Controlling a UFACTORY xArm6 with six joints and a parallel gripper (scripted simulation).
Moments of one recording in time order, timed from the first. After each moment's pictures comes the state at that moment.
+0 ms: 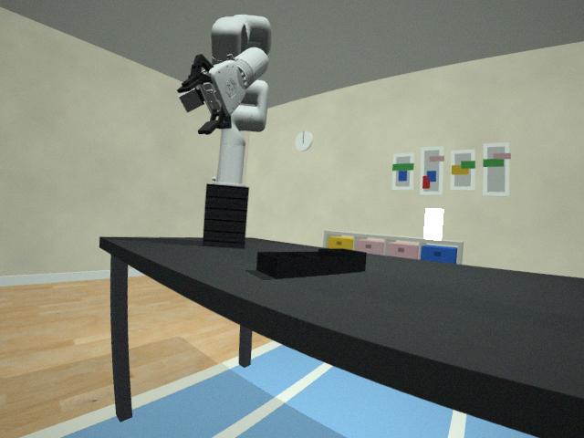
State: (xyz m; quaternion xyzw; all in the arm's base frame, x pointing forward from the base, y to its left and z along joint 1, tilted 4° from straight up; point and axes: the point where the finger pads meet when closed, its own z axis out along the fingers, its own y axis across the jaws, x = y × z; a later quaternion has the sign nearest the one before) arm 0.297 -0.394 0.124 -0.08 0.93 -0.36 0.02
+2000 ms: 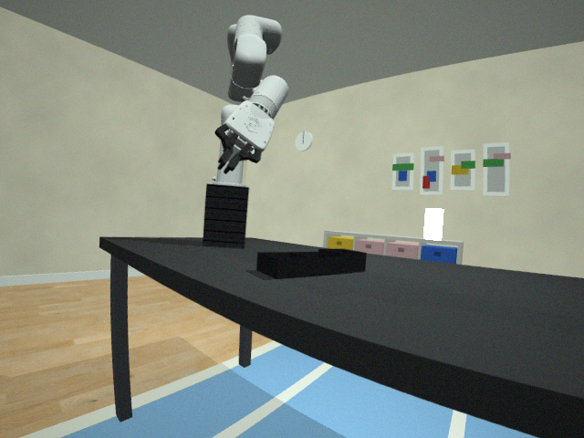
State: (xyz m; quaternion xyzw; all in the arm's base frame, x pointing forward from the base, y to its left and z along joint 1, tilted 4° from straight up) arm 0.338 -0.332 0.030 0.22 0.93 -0.28 0.11
